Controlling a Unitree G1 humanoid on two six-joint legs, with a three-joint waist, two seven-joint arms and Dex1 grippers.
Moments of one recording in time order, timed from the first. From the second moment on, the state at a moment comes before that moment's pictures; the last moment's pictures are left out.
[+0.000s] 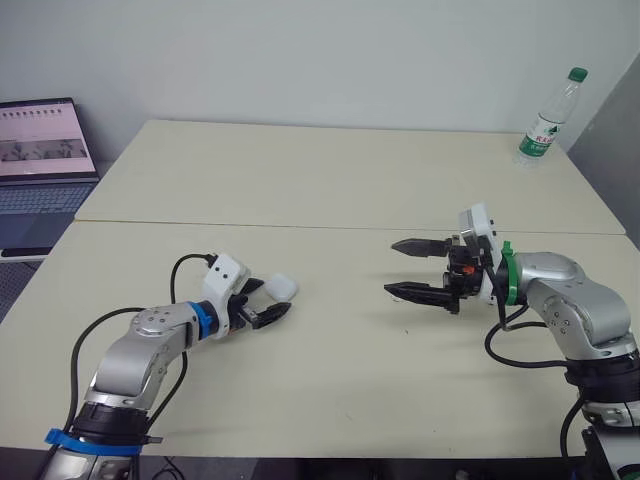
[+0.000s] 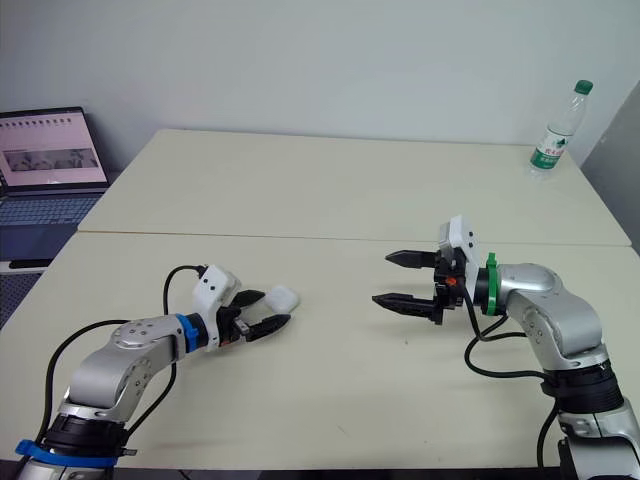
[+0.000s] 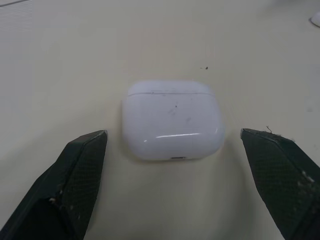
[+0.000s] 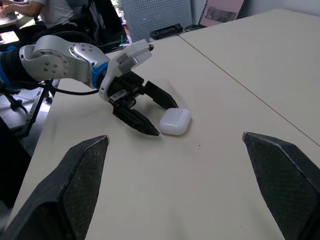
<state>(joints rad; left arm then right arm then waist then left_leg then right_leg) -0.23 0.63 -0.02 -0.08 -0.37 0.58 -0.73 -0.46 -0.64 0.03 -0.22 0.61 0.63 1.08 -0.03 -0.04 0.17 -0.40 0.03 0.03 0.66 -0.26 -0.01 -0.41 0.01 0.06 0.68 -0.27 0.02</state>
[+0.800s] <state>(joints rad) -0.36 0.56 -0.04 0.03 -0.17 0.14 -0.71 -0.49 -0.63 0.02 -0.22 0.62 0.65 1.04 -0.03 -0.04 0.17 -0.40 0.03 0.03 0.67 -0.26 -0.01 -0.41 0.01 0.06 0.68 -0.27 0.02</state>
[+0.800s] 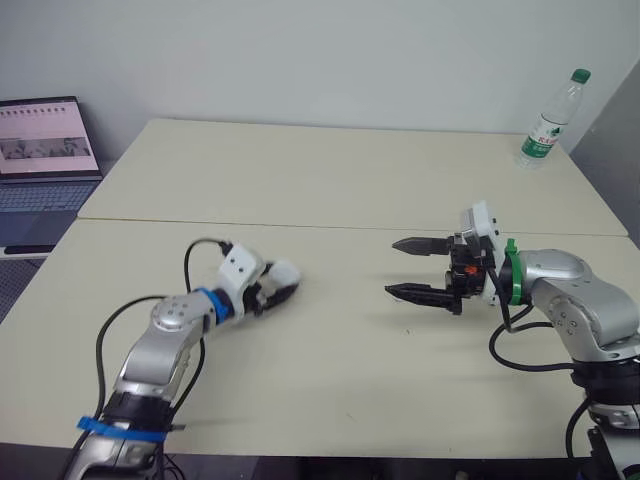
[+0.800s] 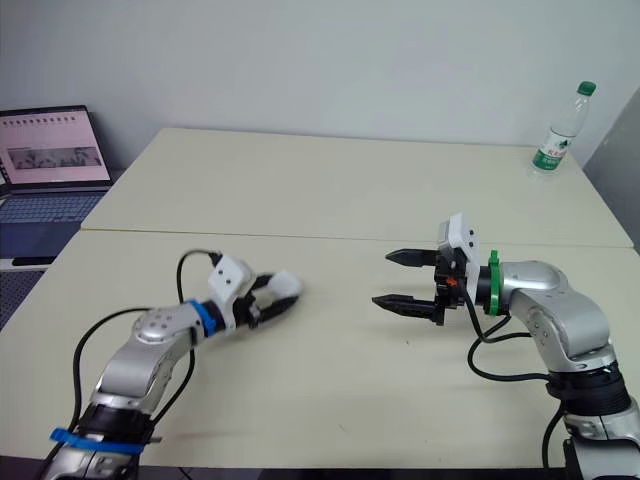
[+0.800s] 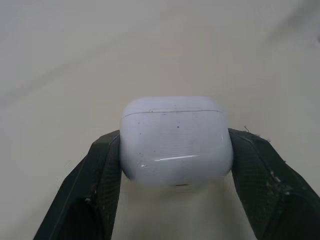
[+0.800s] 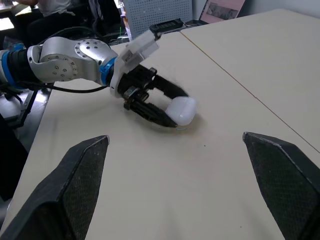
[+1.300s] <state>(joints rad) -0.67 0.62 -0.13 0.45 0.25 -1.00 -0.60 -0.67 -0.40 0.06 -0.08 0.63 0.86 0.82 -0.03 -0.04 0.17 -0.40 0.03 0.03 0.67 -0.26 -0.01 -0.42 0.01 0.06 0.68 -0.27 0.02</state>
